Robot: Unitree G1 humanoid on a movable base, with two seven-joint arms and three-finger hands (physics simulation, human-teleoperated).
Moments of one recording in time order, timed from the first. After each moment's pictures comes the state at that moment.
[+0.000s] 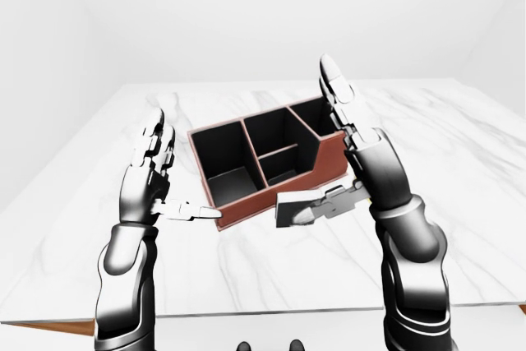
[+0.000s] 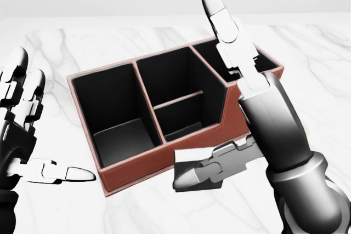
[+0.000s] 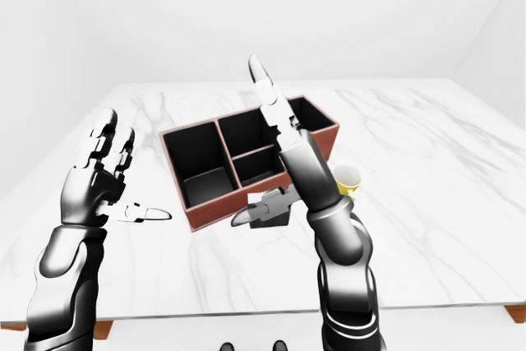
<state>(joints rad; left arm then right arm) -0.06 0.12 0.23 -0.39 -0.10 0.09 -0.25 -0.22 -0.05 0.05 -0.65 -0.31 0.09 0.36</state>
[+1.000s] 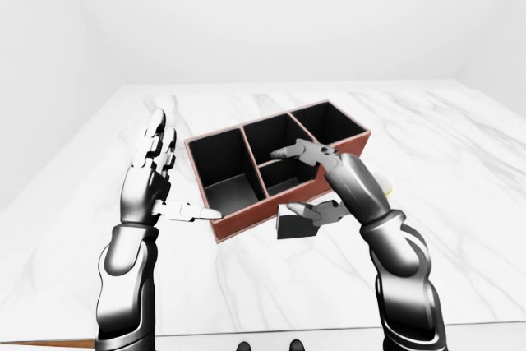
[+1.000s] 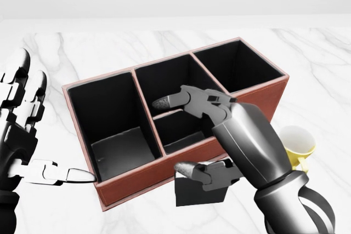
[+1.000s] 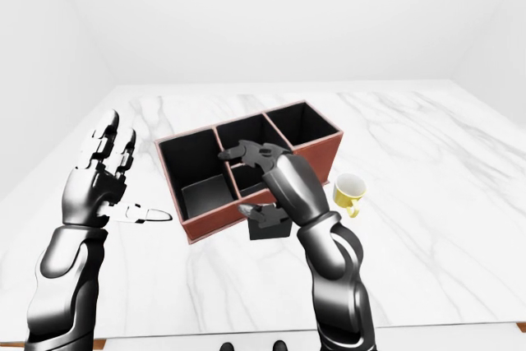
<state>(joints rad) -0.06 0.12 0.22 -0.39 -0.10 0.09 -0.26 -0.10 -0.03 0.11 -0.65 -0.67 0.09 0.46</state>
